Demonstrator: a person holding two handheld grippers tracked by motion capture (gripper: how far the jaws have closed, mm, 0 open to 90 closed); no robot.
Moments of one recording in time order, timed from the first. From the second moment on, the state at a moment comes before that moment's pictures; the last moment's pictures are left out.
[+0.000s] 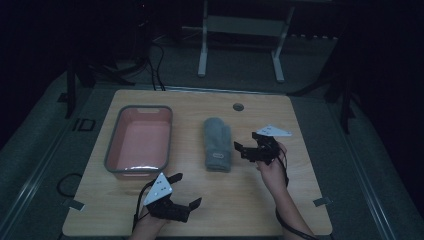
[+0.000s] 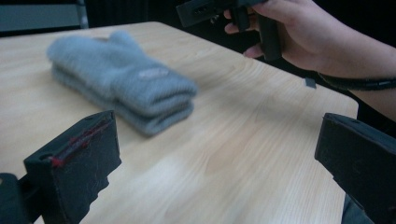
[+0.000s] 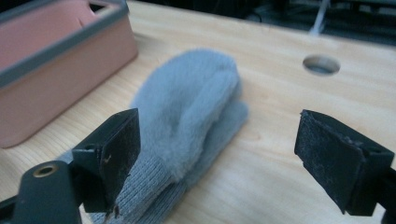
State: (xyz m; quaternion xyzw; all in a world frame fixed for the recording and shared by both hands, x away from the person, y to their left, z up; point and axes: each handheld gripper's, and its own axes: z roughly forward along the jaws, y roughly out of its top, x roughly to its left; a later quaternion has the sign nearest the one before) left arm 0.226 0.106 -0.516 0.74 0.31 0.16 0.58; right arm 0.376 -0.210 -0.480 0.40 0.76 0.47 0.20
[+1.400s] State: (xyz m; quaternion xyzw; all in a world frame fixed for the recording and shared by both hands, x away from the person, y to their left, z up) left arm 0.418 0.041 -0.544 0.75 0.53 0.07 0.39; right arm 0.442 -0.172 -0.541 0.44 0.82 0.35 0.05
